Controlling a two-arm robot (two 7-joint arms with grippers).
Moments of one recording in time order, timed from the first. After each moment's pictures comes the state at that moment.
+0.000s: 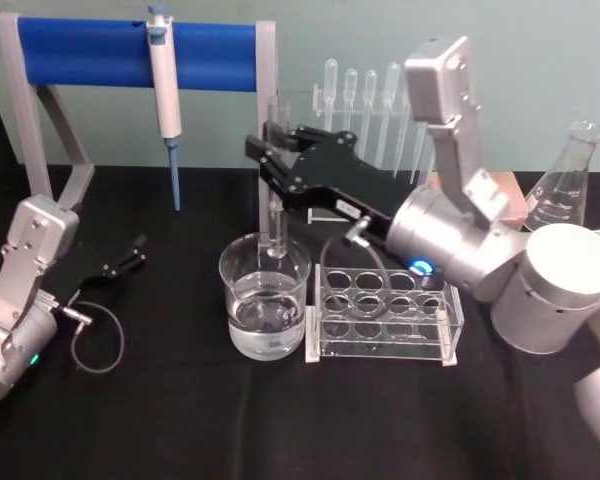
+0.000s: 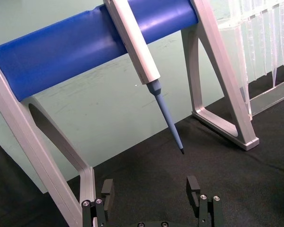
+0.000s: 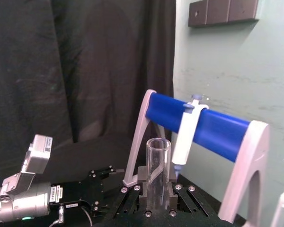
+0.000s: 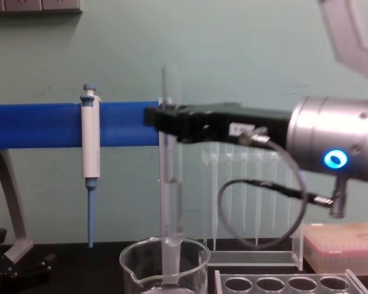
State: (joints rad) left arm -0.20 0.60 0.45 -1.41 -0.25 -0.12 0.03; right arm 0.41 0.32 -0.51 -1.64 0.41 0.15 0.41
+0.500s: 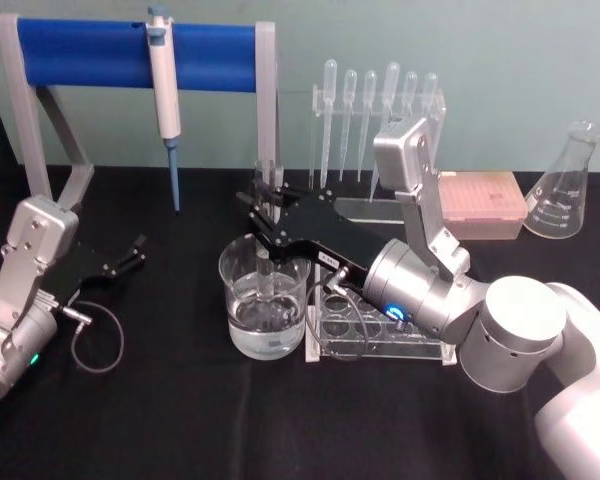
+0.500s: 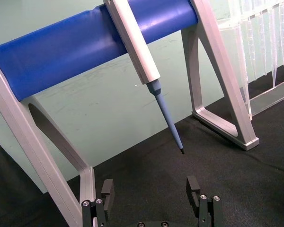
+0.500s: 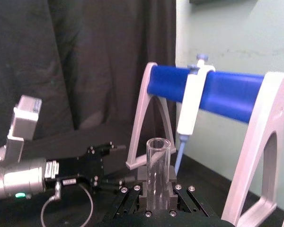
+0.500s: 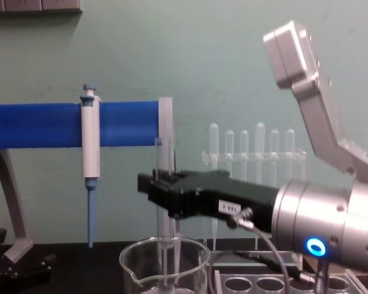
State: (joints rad) left arm -0.20 0.60 0.45 -1.41 -0.25 -0.12 0.03; right arm 0.39 0.26 -0.54 -1.44 0.39 0.00 0.45
